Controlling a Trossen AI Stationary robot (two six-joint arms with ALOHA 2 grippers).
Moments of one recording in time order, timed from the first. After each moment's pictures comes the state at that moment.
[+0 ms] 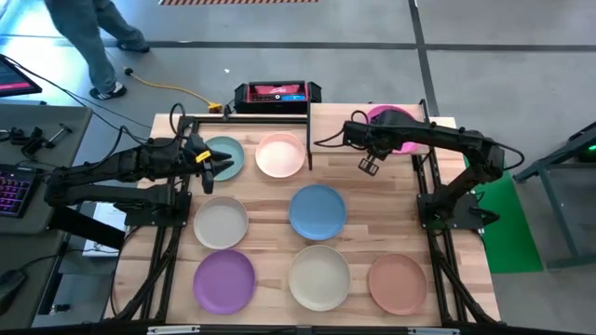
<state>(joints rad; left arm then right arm) 0.14 0.57 0.72 -0.52 -0.22 -0.31 -0.34 1.56 1.46 -1.49 0.41 0.26</state>
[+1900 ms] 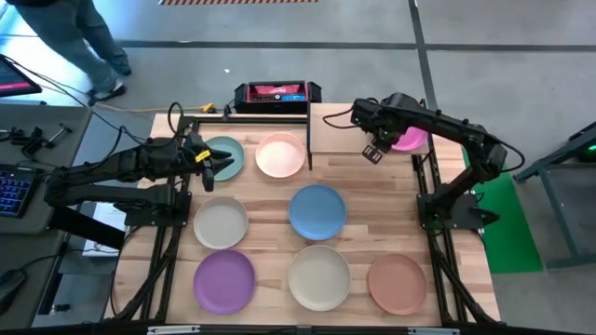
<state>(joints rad) 0.14 0.56 0.72 -0.50 -0.23 -0.36 -0.53 1.56 1.46 -1.48 0.29 0.20</state>
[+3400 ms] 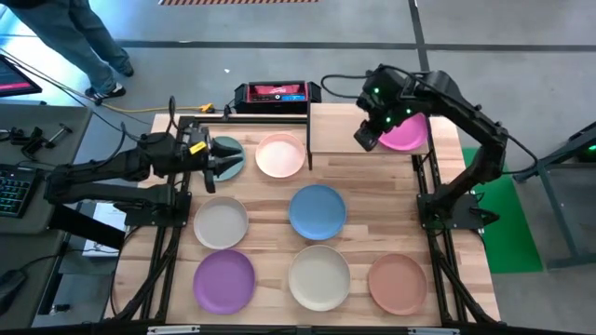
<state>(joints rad) 0.14 0.65 0.74 -0.22 -0.09 -0.17 -0.40 1.56 2.01 -1.52 -0.08 0.26</state>
